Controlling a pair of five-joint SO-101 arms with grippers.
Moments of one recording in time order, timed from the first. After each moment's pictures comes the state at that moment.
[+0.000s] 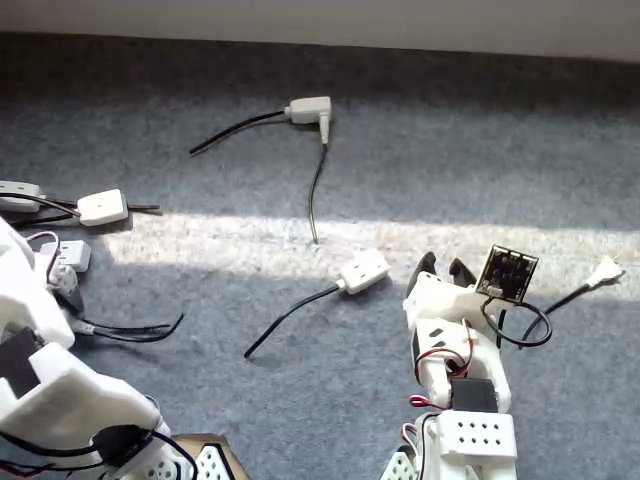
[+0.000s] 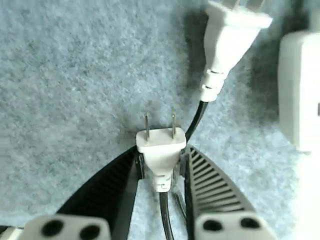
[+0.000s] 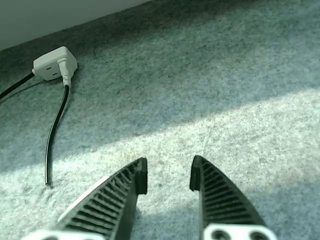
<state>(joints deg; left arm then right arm) -47.3 10.9 18.4 75.7 36.0 -3.0 -80.9 95.5 21.1 -13.4</state>
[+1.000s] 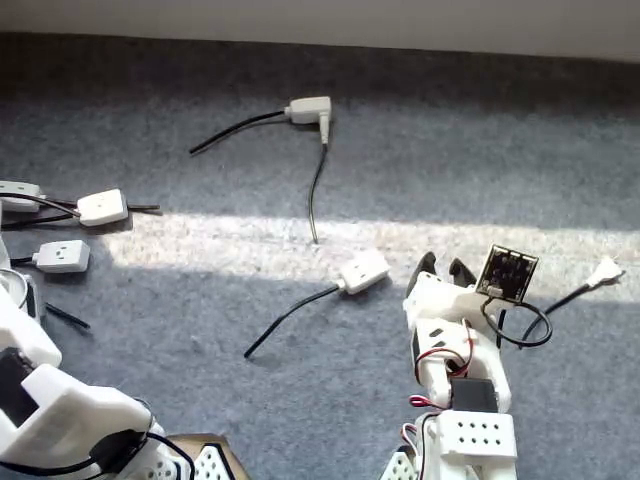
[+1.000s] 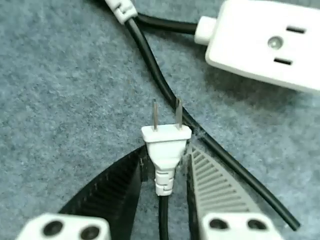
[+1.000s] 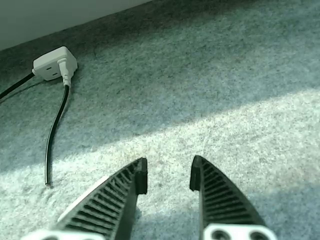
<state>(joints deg) -56.6 5.8 29.9 48.1 -34.0 -3.0 -80.9 95.5 21.1 -13.4</state>
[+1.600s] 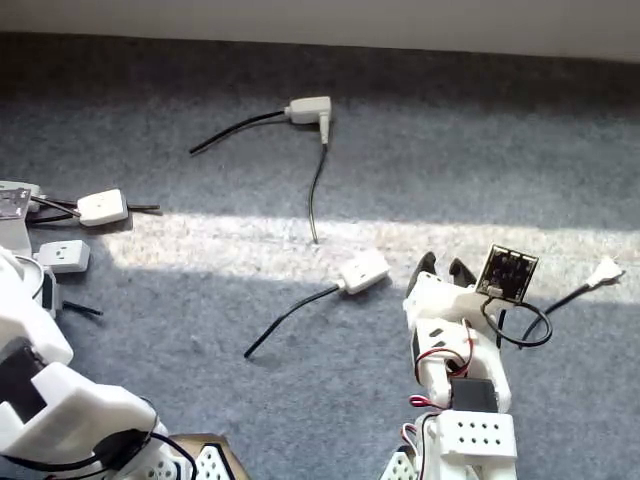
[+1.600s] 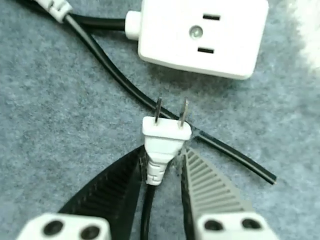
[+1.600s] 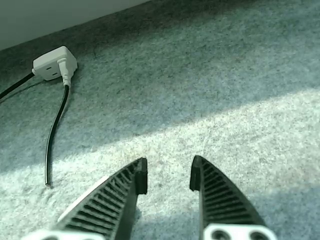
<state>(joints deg) -51.7 5.1 27.6 56.2 -34.7 -3.0 -80.9 95.5 21.1 -13.4</state>
